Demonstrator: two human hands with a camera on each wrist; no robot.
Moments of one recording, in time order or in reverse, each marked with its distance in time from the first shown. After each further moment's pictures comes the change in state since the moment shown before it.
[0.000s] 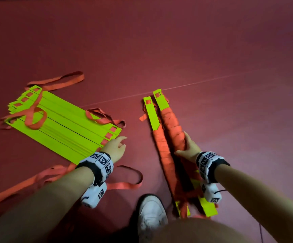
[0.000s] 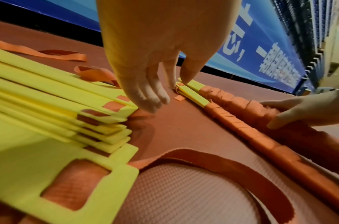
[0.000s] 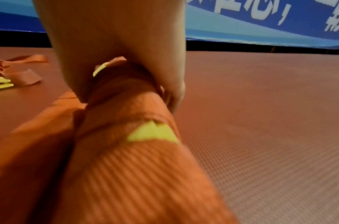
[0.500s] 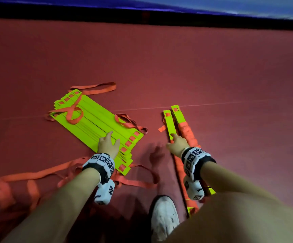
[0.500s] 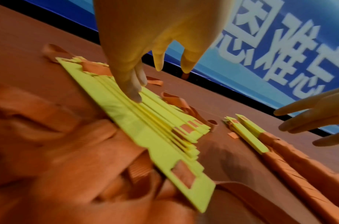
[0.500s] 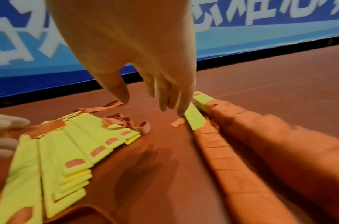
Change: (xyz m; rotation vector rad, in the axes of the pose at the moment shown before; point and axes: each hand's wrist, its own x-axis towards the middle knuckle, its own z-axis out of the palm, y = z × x) left_hand -0.054 -0.054 -0.058 -0.265 0.372 -0.272; right_hand -0.042 -0.148 0.036 -0.345 0.058 -0.165
